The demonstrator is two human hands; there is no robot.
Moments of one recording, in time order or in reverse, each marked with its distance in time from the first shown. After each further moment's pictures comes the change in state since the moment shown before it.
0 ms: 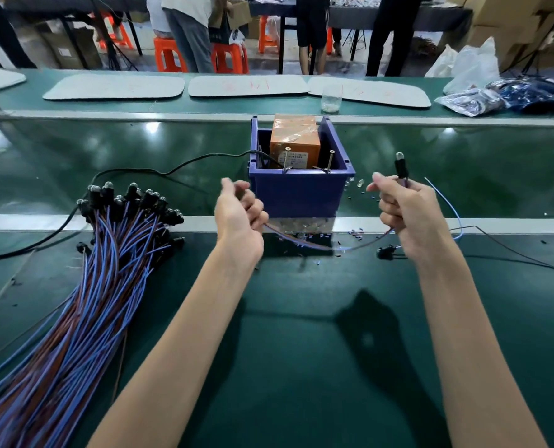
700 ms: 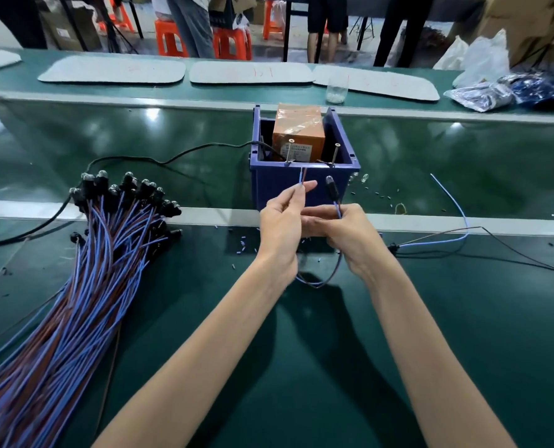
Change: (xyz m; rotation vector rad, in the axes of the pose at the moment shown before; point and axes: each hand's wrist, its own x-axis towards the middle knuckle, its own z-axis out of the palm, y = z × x) left_hand -0.024 -0.049 0.009 0.465 -0.192 0.113; right_hand -0.024 0.030 0.057 -0.131 -0.333 0.140
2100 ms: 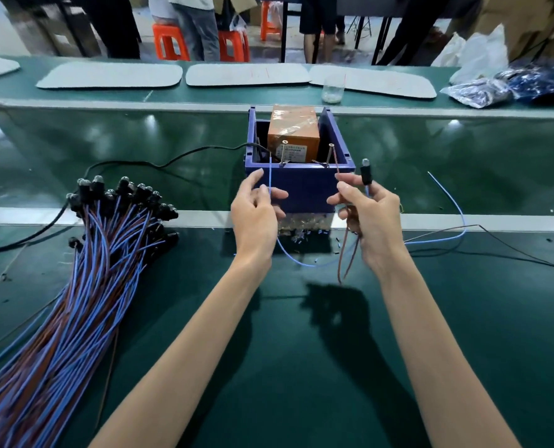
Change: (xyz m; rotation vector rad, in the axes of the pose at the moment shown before) left_hand 0.025 -0.003 -0.023 0.232 0.201 0.267; right_hand 0.007 -0.005 -0.023 0.176 0.361 -0.147
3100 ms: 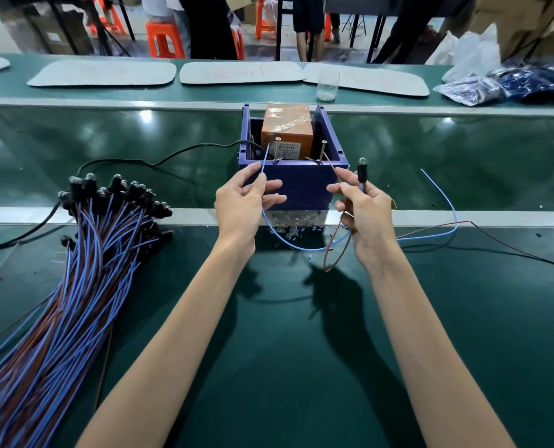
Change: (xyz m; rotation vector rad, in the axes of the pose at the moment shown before) left_hand 0.018 0.004 -0.007 -0.147 -0.090 -0.078; right_hand 0.010 0.010 -0.002 0.060 0.056 0.058
